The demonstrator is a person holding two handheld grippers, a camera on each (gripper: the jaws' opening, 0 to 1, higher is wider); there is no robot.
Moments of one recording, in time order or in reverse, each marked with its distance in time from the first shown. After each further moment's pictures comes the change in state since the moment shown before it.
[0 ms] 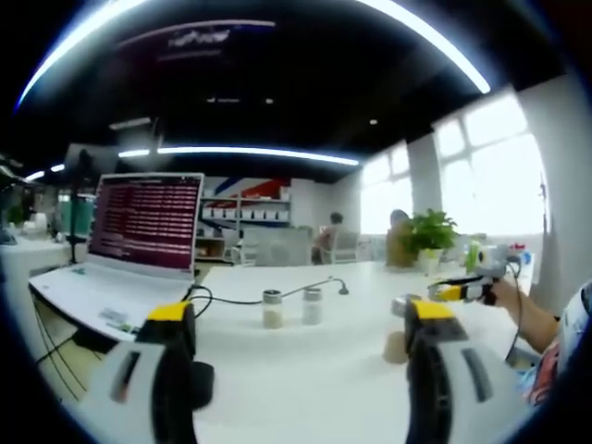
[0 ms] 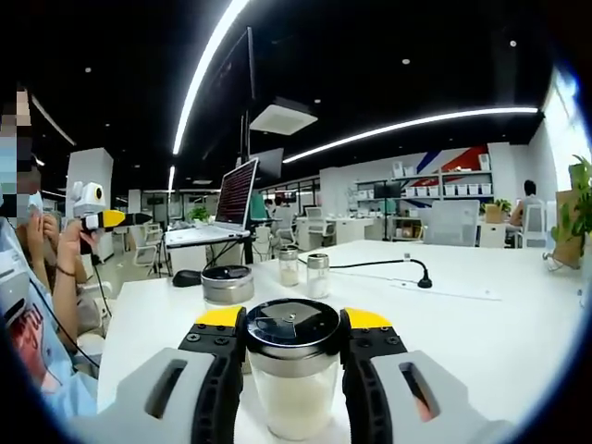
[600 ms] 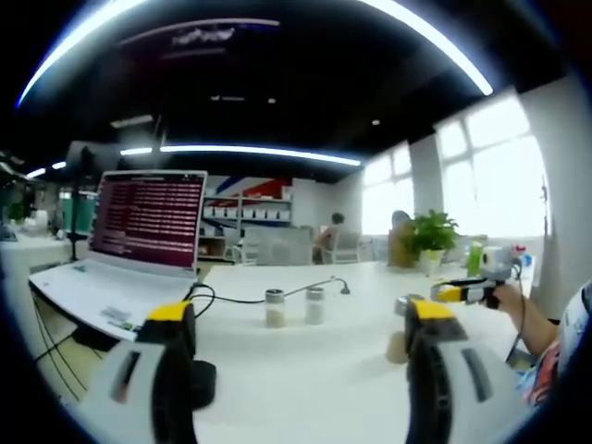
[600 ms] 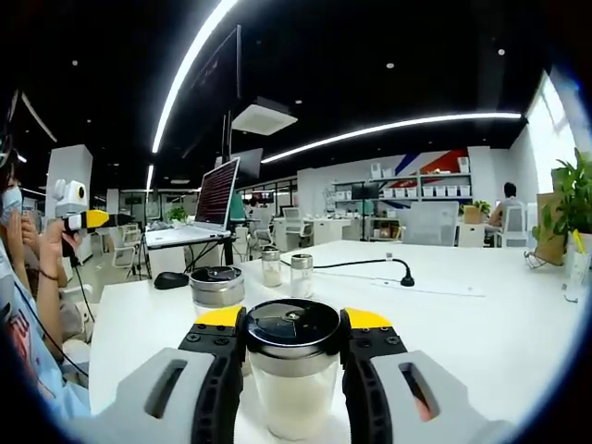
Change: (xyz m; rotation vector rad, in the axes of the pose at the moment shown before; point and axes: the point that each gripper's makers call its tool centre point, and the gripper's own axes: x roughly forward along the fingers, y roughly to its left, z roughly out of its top) left arm 0.003 0.007 -0.003 -0.008 -0.001 0.005; right arm 0.003 -0.005 -0.001 -0.002 -0.003 -0.121
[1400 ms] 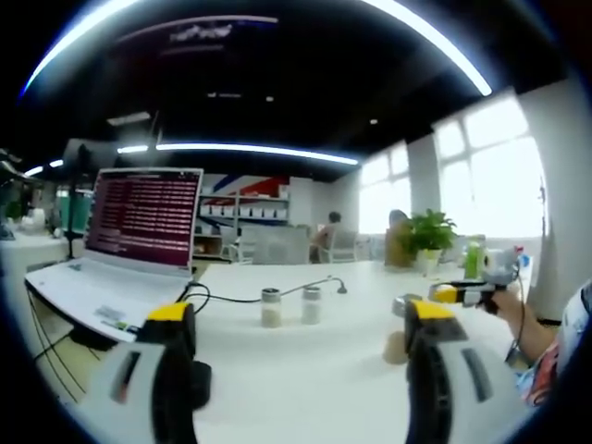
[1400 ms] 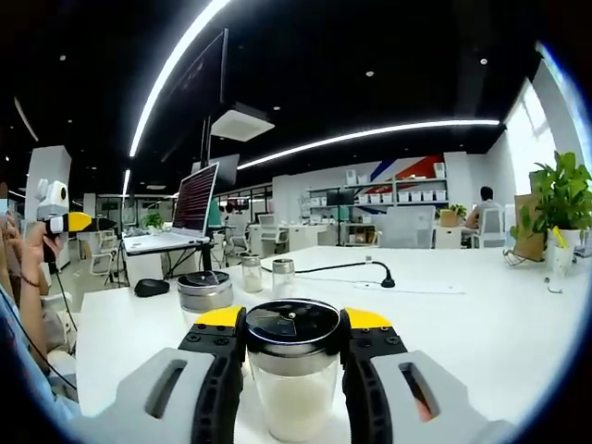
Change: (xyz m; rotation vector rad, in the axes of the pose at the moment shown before) left arm 0.002 -0.005 0.000 -0.004 0.005 -0.013; right arm -0.003 -0.001 0.001 0.009 -0.036 -0.126
